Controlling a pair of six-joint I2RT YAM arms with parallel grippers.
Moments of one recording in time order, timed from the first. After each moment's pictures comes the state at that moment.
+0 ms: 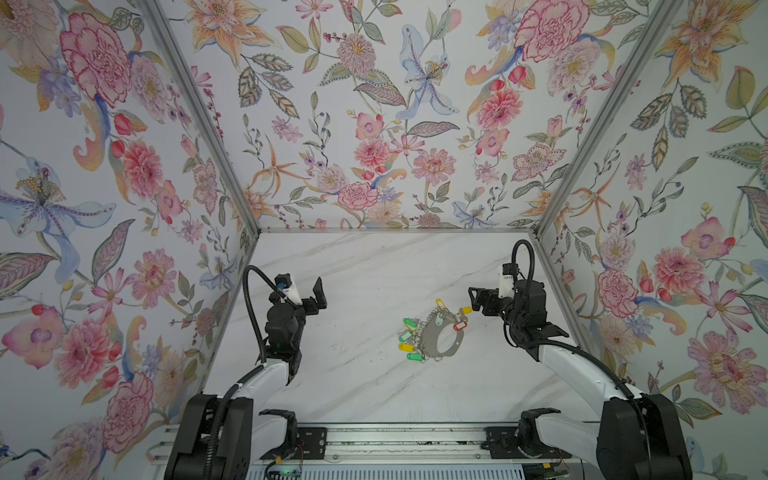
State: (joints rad) left arm -0.12 1.19 0.32 0.77 -0.04 -0.22; right arm 0.22 1.19 0.62 0.03 -0.16 0.26
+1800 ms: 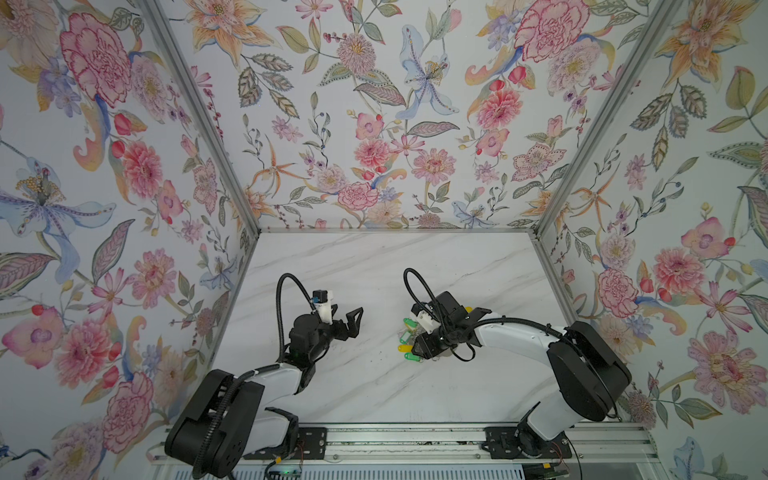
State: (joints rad) left arm -0.33 1.29 0.23 0.80 0.20 -0.37; right arm 0.70 1.61 0.88 -0.41 -0.35 0.16
